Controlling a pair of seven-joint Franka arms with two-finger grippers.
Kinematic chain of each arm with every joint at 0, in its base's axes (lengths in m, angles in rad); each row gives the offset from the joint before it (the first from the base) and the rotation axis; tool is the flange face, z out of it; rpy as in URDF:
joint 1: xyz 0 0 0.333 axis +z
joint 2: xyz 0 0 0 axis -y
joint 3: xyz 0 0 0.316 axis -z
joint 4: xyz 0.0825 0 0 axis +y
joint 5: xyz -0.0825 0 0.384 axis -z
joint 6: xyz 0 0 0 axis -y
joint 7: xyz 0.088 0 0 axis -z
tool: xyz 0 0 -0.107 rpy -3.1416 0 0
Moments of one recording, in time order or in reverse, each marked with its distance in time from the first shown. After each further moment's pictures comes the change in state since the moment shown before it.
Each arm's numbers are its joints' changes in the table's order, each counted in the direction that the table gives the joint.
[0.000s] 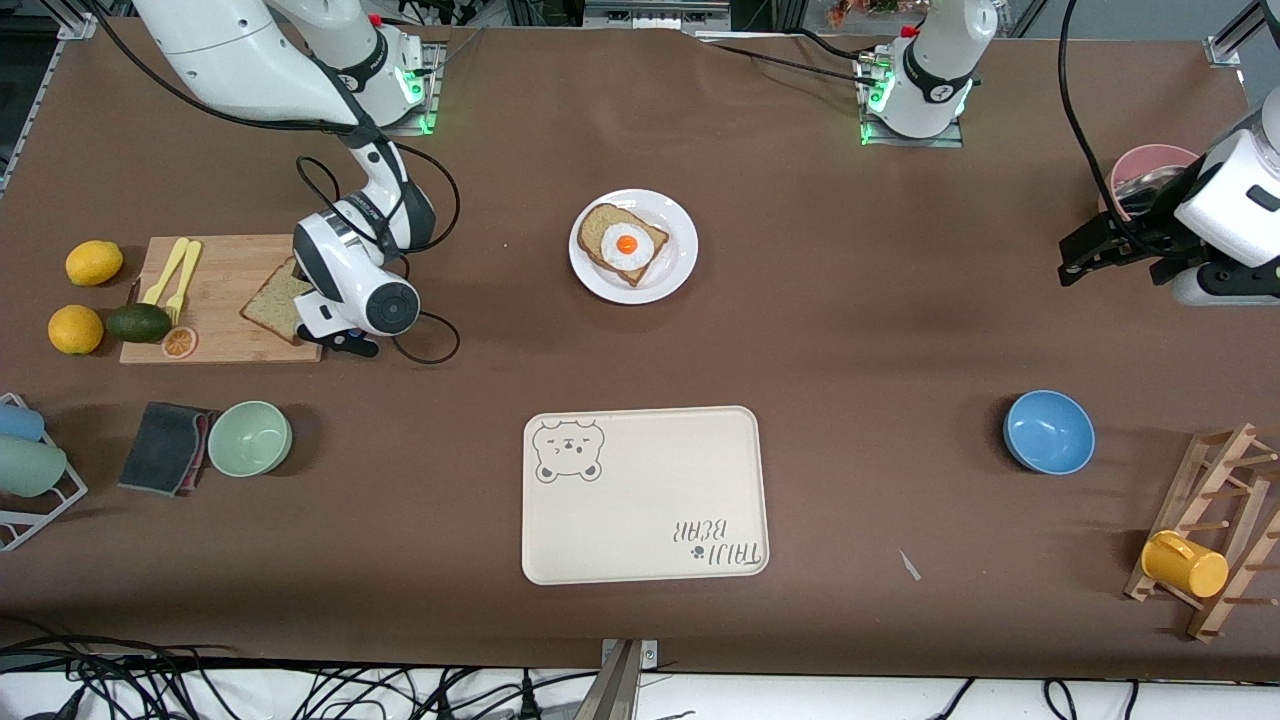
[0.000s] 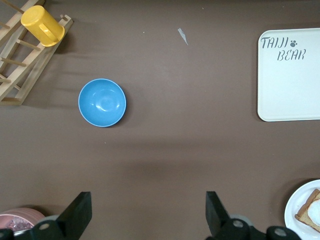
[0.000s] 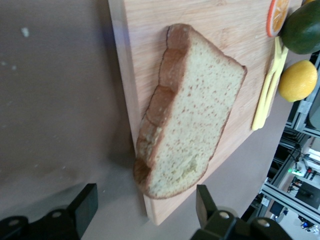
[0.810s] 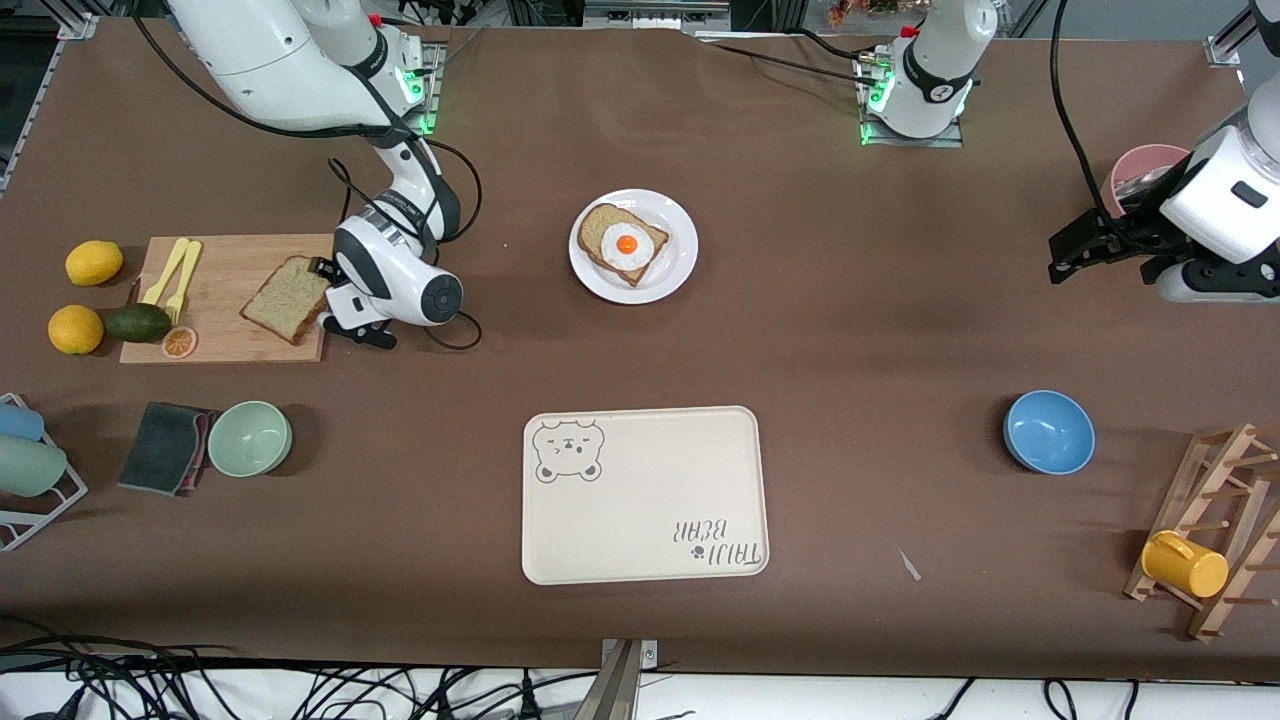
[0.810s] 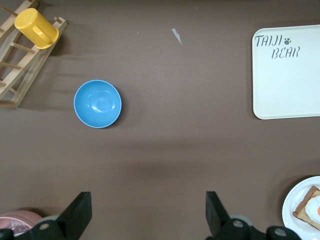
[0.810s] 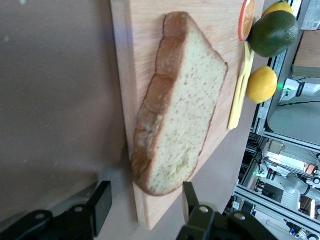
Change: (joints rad) left arm 0.000 0.001 0.021 -0.001 0.000 0.000 0.000; right arm 0.080 -0.050 0.004 0.005 0.103 -0.069 0.131
